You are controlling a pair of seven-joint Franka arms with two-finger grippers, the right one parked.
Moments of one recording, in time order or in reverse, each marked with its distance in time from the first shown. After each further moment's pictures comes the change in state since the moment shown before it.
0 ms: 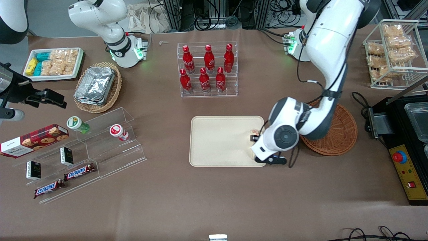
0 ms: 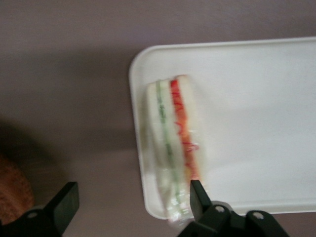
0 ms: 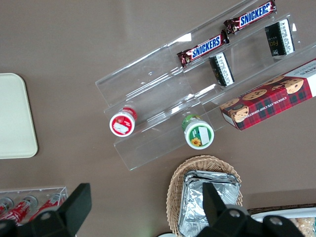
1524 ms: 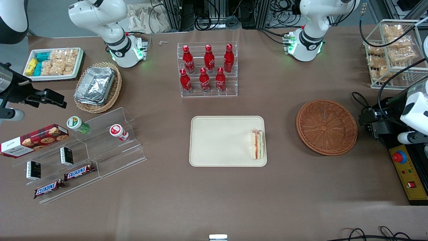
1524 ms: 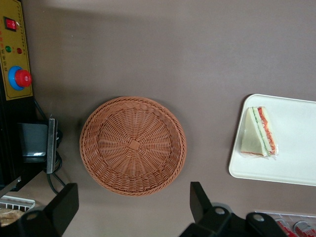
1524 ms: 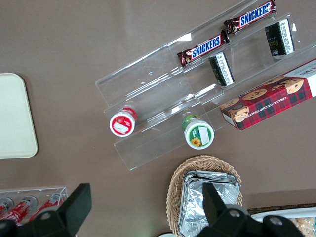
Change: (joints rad) arm 0.384 -0.398 0.015 0.124 0.026 -0.364 0.208
